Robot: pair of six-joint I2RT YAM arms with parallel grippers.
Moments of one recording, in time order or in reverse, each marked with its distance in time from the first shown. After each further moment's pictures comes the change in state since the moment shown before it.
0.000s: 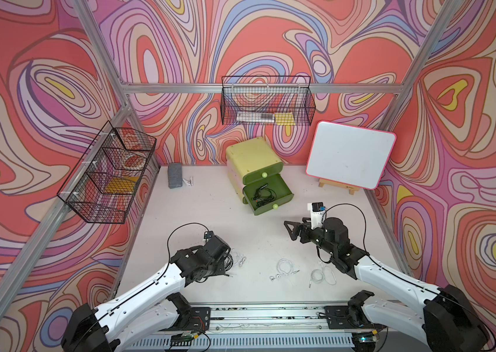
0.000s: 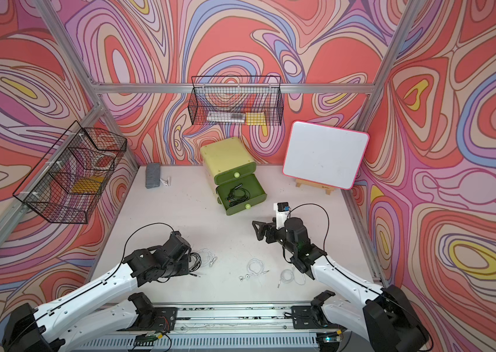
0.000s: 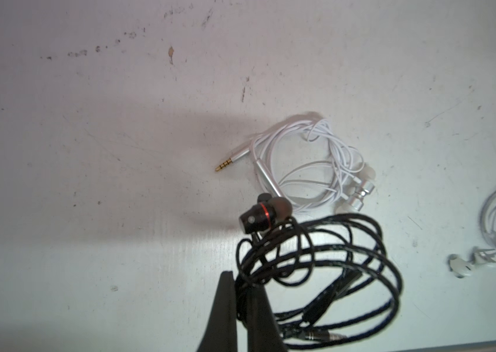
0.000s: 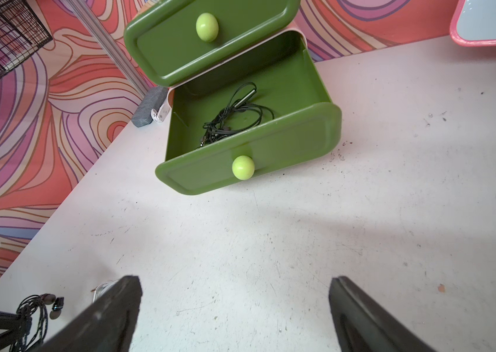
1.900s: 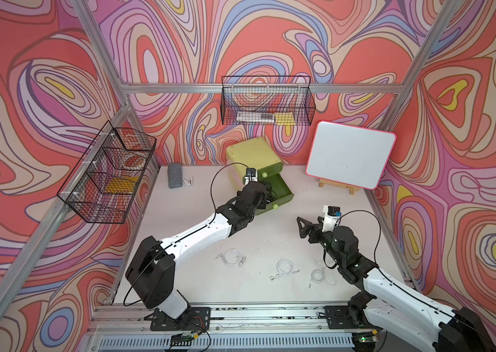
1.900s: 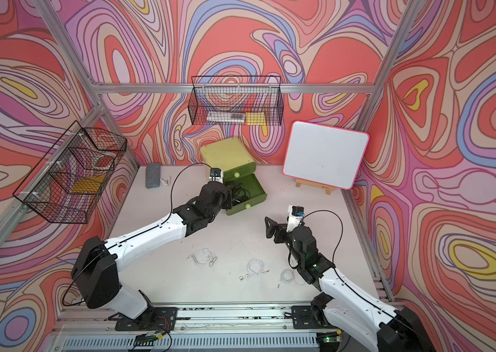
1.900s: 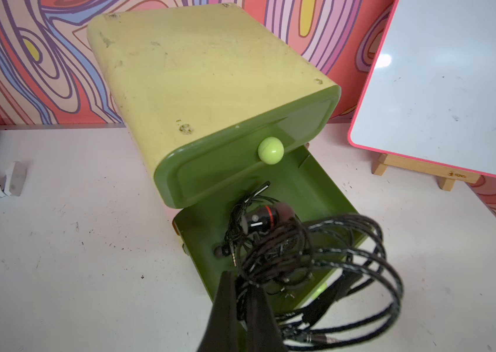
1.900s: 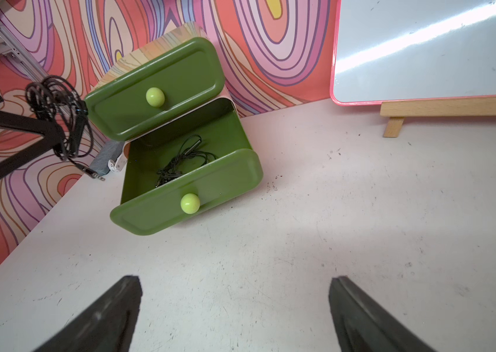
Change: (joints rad) left arm 0.000 0.679 0.612 0.742 -0.309 0.404; right arm 0.000 -0.183 -0.098 0.024 0.254 0.008
